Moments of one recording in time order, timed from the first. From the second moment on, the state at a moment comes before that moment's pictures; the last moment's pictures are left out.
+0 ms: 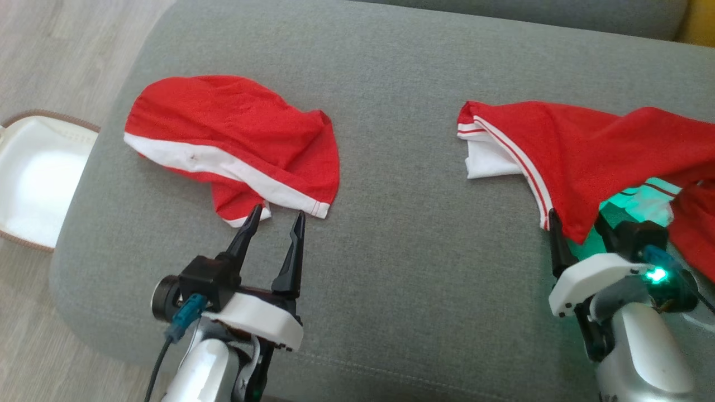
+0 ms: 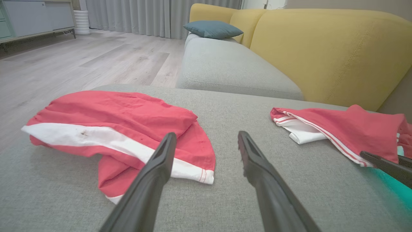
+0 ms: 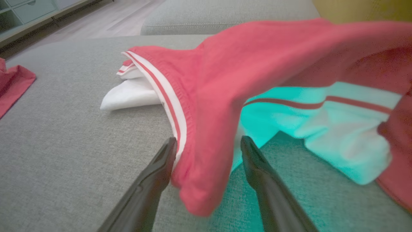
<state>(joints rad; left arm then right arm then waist) -0.13 0.05 -0.36 0.20 -0.22 0.00 -0.25 -0.28 -0.05 -0.10 0.57 0.01 0.13 -0.04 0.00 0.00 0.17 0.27</state>
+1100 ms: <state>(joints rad) -0.13 0.05 -0.42 0.21 -0.25 0.01 -0.25 -0.58 -0.18 -0.06 0.36 -0.14 0.13 0.09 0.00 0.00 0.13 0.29</state>
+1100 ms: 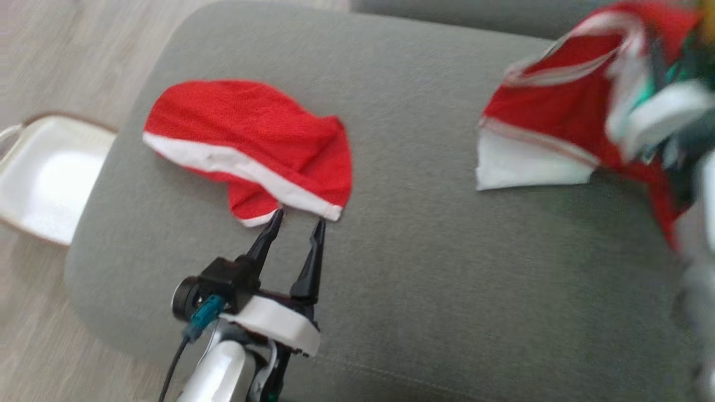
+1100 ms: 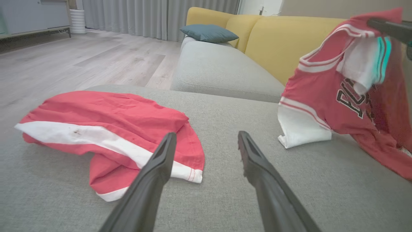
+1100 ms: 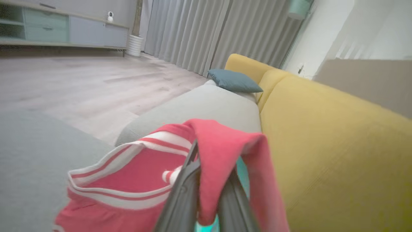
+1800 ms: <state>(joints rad) -0.18 0.05 -0.44 0.20 -0.28 0.04 -0.25 -1.06 -0.33 0.08 0.98 -0.20 0.13 -0.13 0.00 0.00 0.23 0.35</state>
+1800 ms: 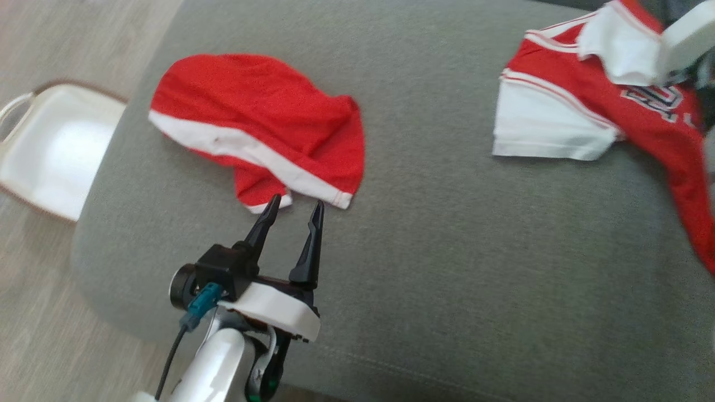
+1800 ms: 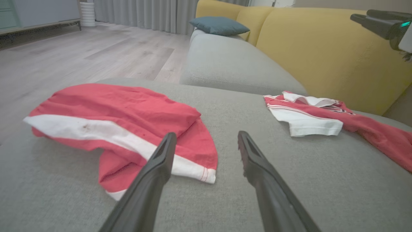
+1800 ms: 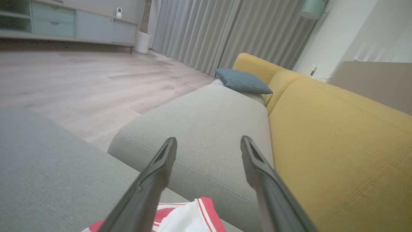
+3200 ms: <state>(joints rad) -0.11 0.05 -0.34 0.21 -0.25 0.00 -0.25 -0.05 -0.05 -0.02 0.16 0.04 0.13 -0.18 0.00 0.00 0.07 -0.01</state>
